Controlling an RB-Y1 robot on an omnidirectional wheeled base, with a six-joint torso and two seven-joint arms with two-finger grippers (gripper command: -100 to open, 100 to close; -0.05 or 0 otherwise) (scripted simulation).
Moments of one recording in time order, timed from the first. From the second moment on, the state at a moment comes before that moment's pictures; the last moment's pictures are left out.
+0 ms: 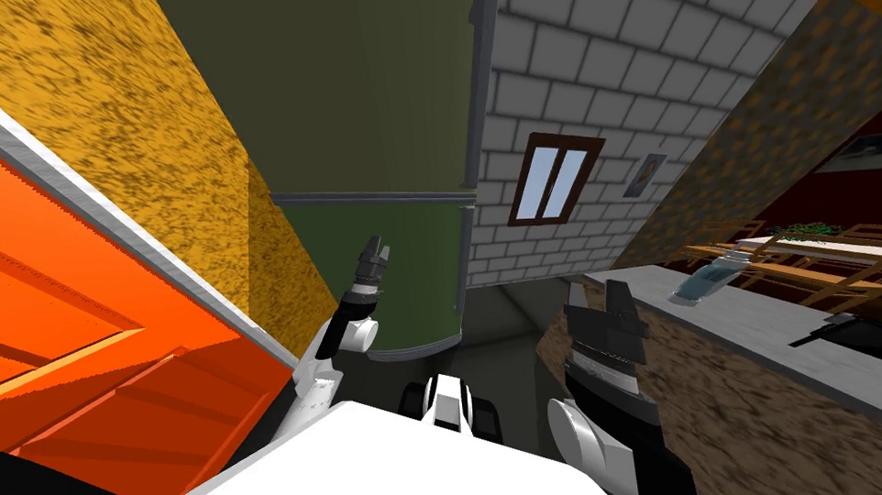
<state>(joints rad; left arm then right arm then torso) 0.18 0.17 0.07 -2.26 0.00 -0.29 -0.10 0.52 0.04 -0.04 -2.32 -0.12 -0.55 0.17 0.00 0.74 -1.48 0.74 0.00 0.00</state>
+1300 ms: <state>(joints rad) -0.14 0.21 0.22 -2.26 0.01 0.03 -0.12 0.52 0.04 -0.04 -2.32 -0.12 -0.55 0.17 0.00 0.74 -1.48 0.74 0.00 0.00</state>
